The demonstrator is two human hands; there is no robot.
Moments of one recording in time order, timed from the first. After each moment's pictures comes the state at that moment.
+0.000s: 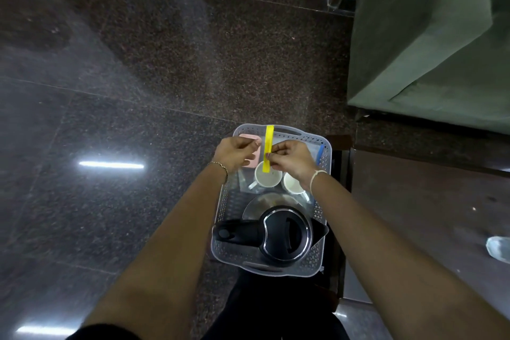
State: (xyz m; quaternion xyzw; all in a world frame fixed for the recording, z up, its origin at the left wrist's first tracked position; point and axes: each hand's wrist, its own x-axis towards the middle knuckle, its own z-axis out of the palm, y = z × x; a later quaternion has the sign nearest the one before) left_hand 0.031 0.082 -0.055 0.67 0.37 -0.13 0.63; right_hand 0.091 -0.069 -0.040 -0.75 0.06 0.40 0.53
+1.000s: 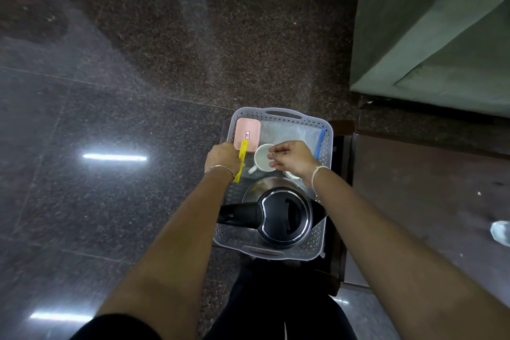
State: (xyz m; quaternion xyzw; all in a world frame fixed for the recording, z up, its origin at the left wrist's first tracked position) left_hand -0.005 0.073 -0.080 0.88 0.34 -0.25 0.23; right_hand 0.070 -0.089 -0.053 -0.76 0.07 0.44 0.47
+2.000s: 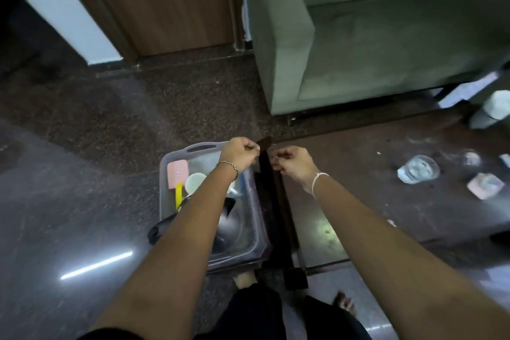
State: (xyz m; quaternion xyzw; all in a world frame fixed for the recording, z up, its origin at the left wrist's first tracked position) left_hand 0.067 -0.135 0.044 0.82 0.18 -0.17 0.51; right_hand 0.056 -0.299 0.044 -0.77 0.13 0.25 0.57
